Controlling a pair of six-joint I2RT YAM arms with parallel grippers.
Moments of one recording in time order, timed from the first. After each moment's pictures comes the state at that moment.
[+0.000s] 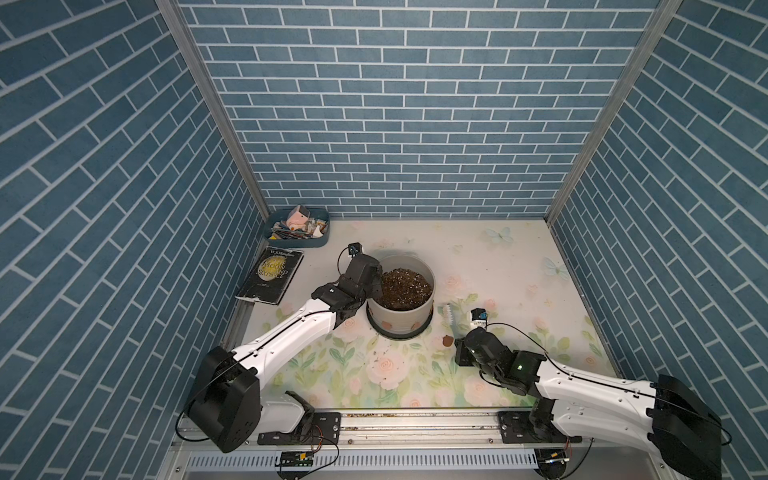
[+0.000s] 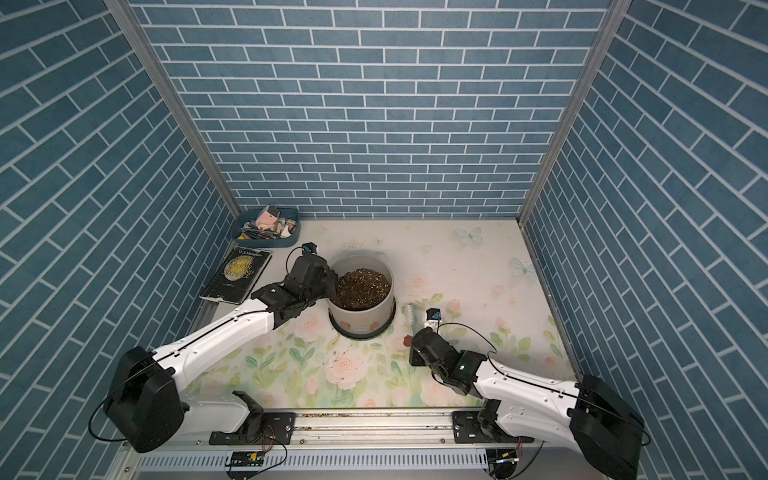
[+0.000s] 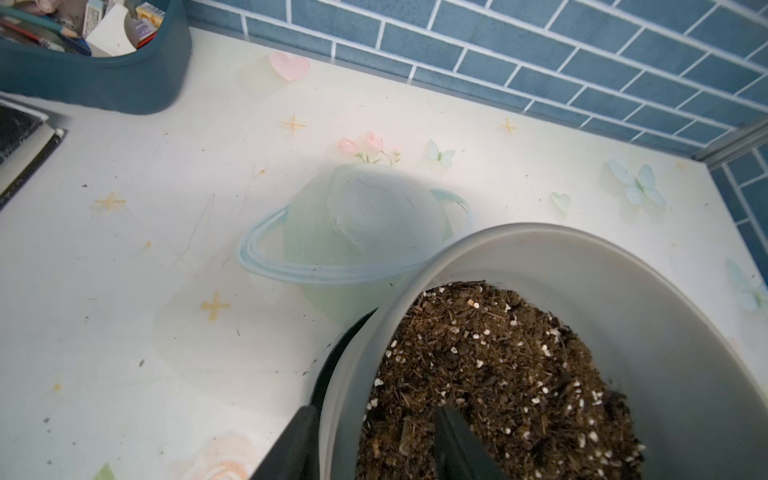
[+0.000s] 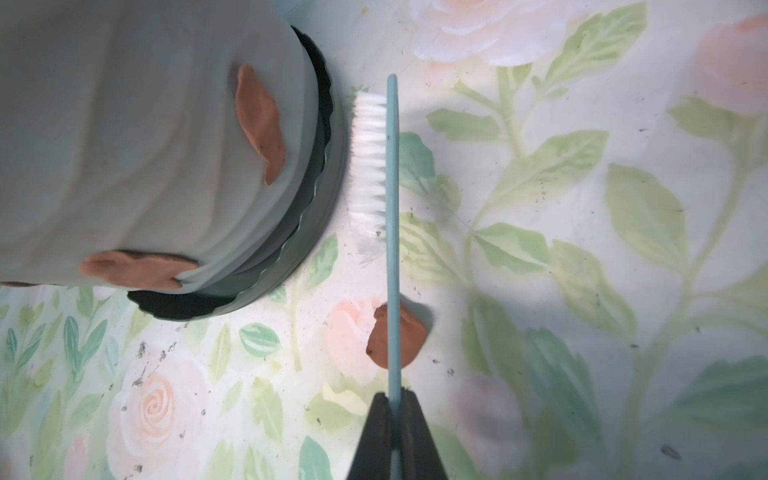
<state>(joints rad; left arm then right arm) -0.59 1.36 0.97 -0.35 -0.27 -0.60 1.02 1.05 0.37 -0.13 0.28 0.85</state>
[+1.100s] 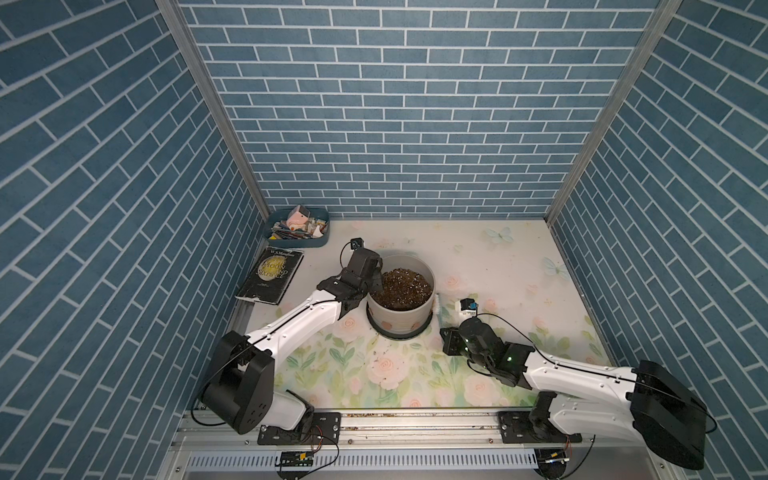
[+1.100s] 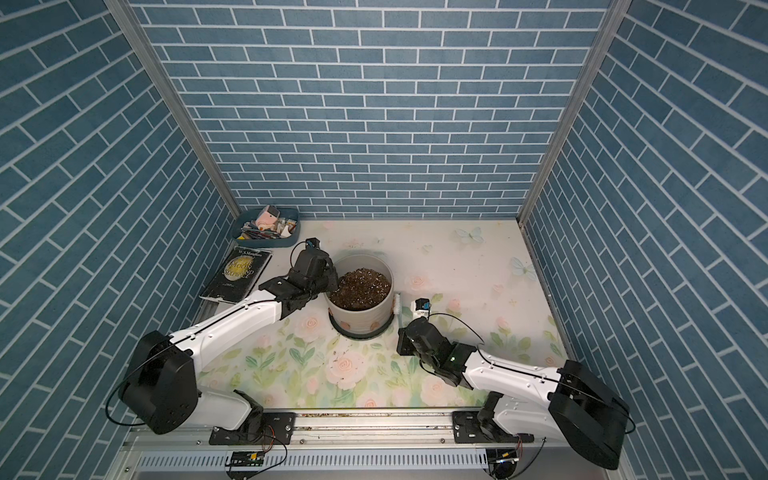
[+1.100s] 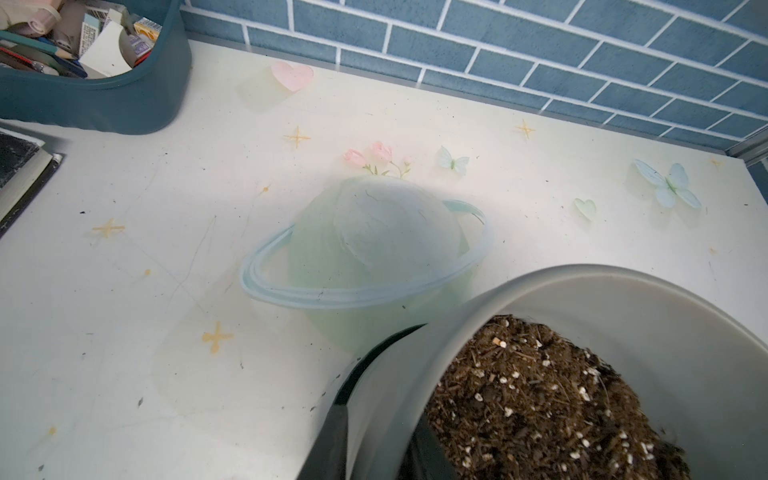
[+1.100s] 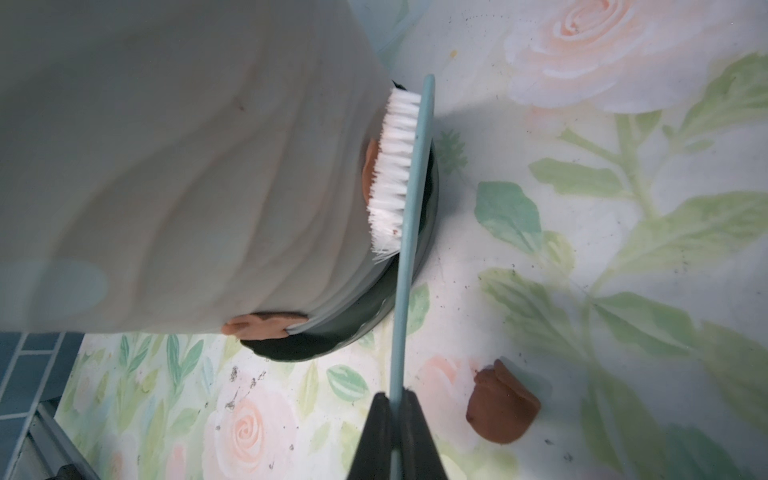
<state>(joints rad) -0.55 1.43 1.00 -0.30 -0.26 -0.52 1.00 1.12 0.40 0.06 0.19 0.83</state>
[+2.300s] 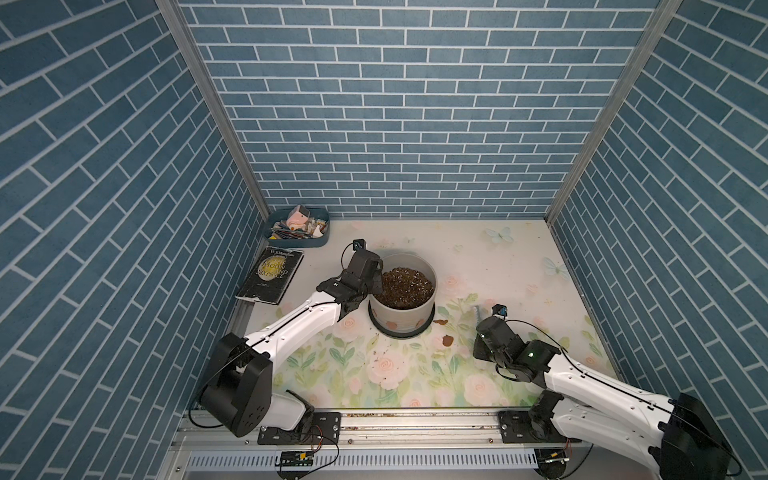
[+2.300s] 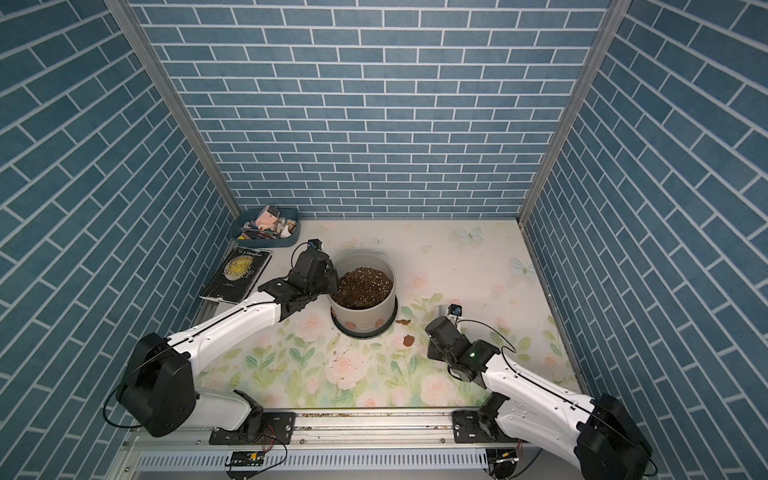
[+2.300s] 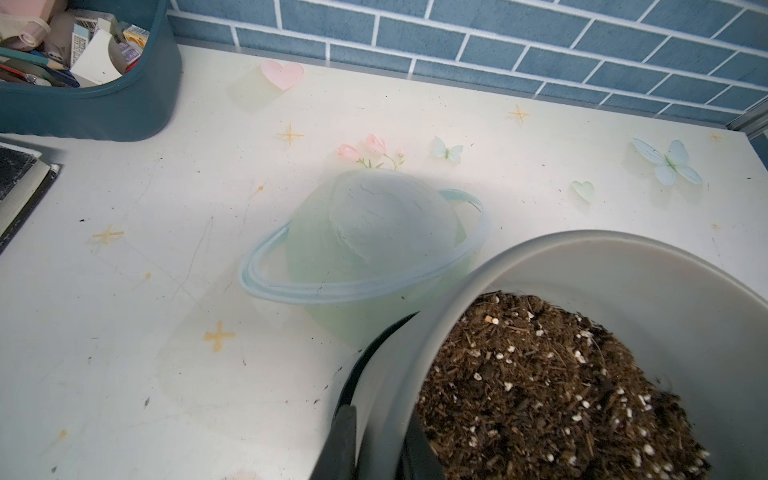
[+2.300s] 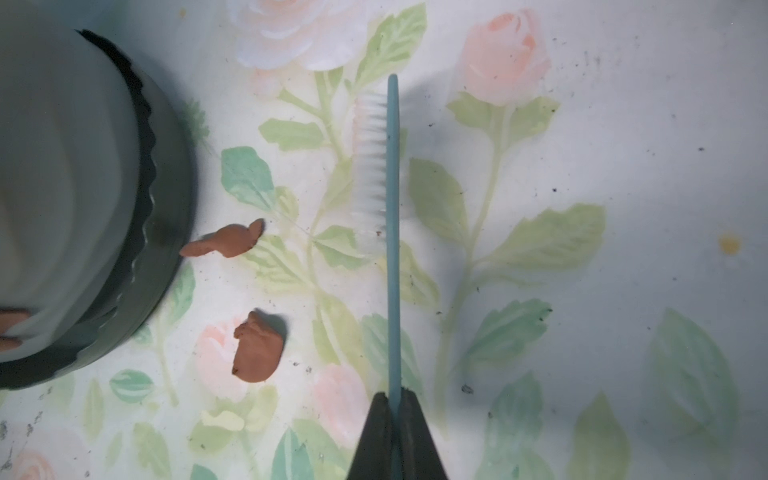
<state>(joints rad) -0.55 1.42 0.99 -0.30 -0.26 -0.51 0.83 0.95 0.45 -0.49 0.27 0.84</state>
